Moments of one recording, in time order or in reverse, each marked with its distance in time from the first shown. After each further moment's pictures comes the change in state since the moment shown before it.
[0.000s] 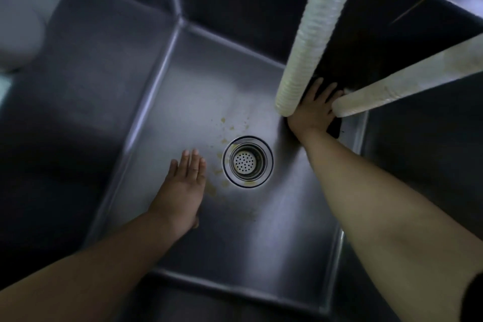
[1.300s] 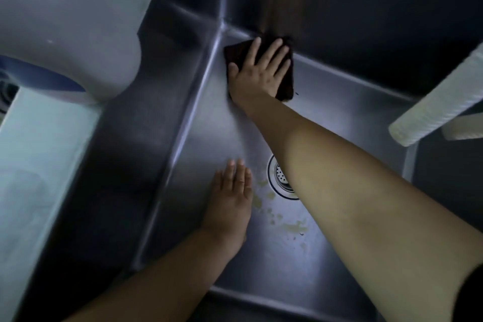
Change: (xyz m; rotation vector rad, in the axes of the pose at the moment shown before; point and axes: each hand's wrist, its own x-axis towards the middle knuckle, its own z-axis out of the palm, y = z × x) left_hand 0.007 -0.011 0.015 -0.131 0.106 0.054; right_hand -0.025 -0.222 0.027 -0.055 0.014 -0.251
